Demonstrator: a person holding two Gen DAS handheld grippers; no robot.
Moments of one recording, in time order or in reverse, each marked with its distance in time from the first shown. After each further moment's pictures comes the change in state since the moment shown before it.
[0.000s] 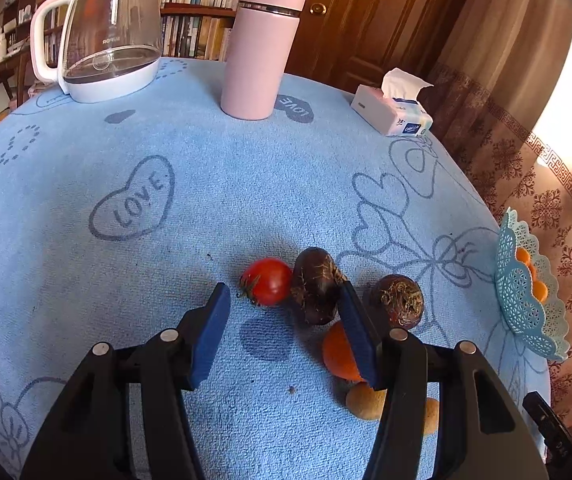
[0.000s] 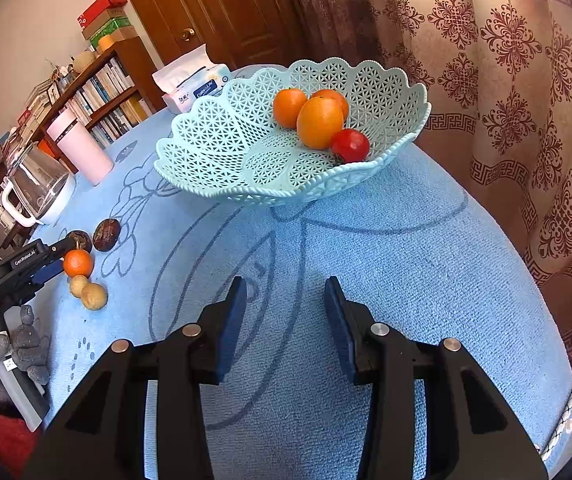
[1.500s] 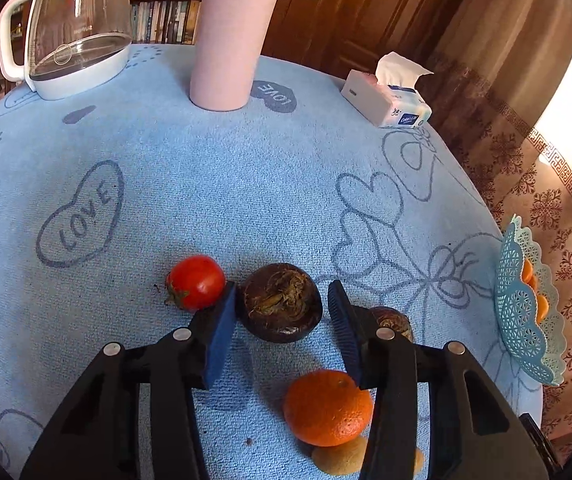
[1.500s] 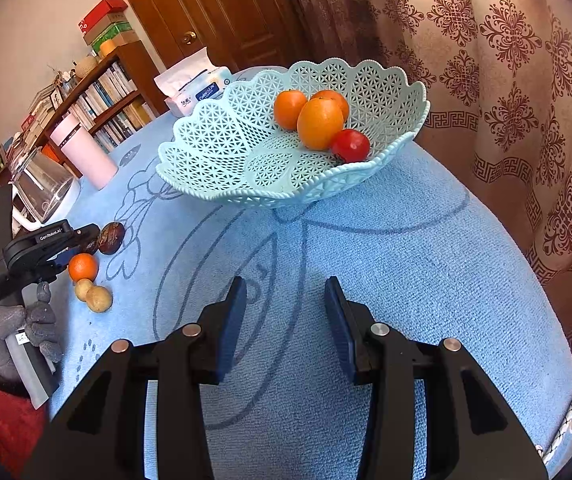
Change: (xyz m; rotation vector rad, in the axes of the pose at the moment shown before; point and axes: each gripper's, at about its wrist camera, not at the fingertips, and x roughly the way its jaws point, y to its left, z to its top) left arm 0.035 -0.018 0.023 -0.002 0.054 -0.020; right arm -0.001 -0.001 0.001 0.011 -0.002 0.016
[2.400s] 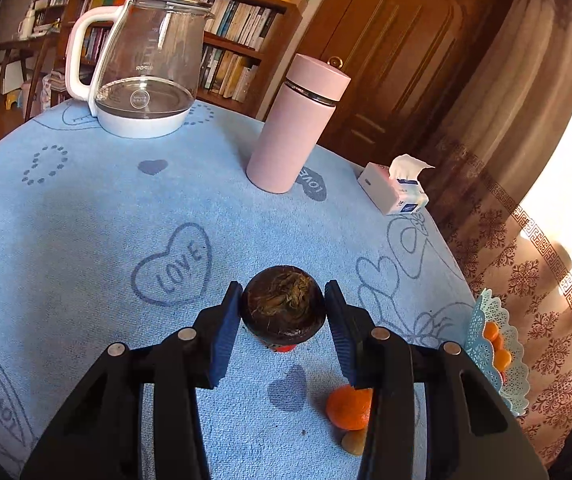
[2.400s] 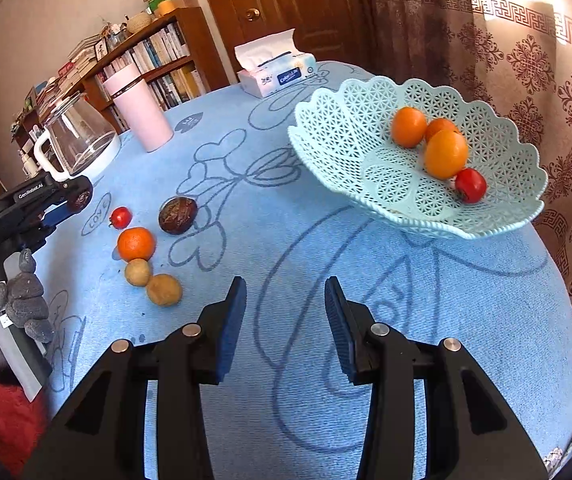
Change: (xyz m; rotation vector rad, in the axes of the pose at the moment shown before) left arm -0.073 0.055 0.008 -0.144 -0.216 -0.056; right arm 0.014 0.093 0.006 -0.215 0.047 0.075
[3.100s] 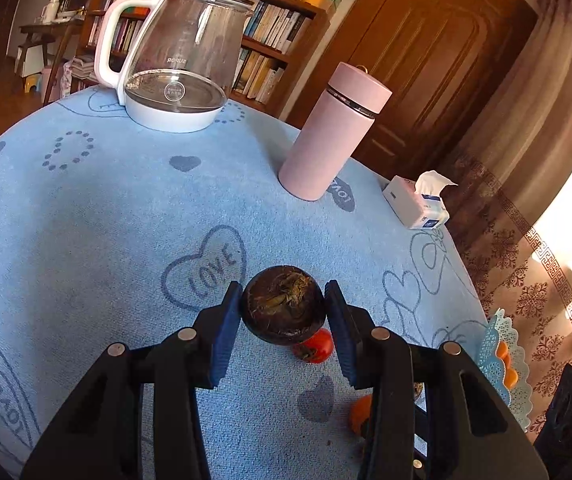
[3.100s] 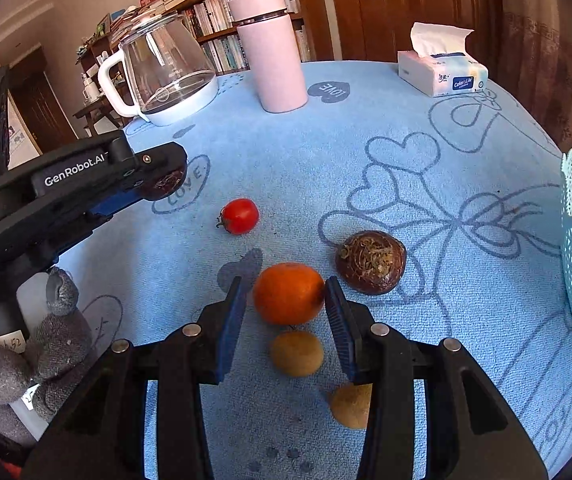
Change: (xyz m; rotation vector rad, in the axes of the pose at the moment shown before) left arm 0.002 0.020 0.001 -0.068 -0.014 0.043; right arm 0.085 0.132 0.036 -0.265 0.106 0.152
